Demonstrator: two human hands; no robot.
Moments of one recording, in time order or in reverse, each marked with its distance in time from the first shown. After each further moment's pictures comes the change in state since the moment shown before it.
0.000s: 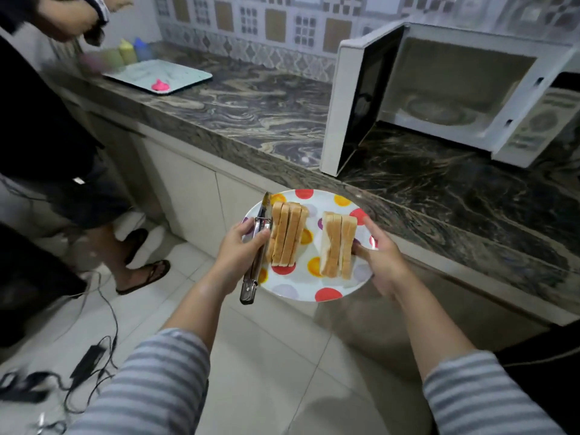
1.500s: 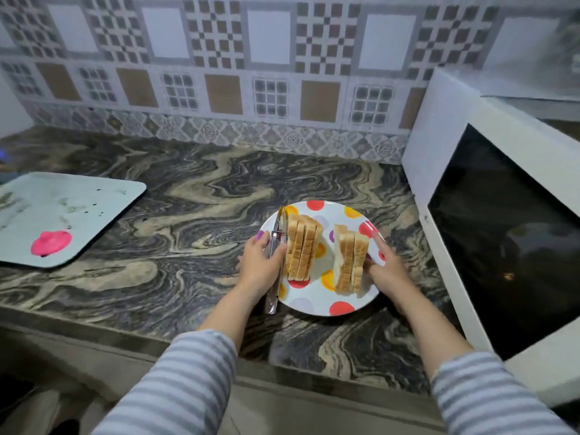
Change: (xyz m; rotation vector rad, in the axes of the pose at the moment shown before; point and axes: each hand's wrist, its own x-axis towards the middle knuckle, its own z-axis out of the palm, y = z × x) left_hand 0.547 0.069 -0.031 0.339 -0.190 0.170; right_hand 0.460 -0.078 0.140 -0.499 0.485 0.084
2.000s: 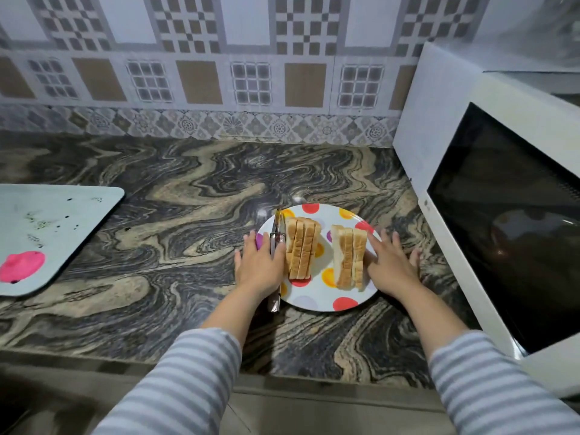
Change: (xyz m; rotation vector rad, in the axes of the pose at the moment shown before) left_hand 0.025 -0.009 0.000 0.564 -0.235 0.040; right_hand 0.015 0.007 0.012 -0.740 -0.015 -0.018
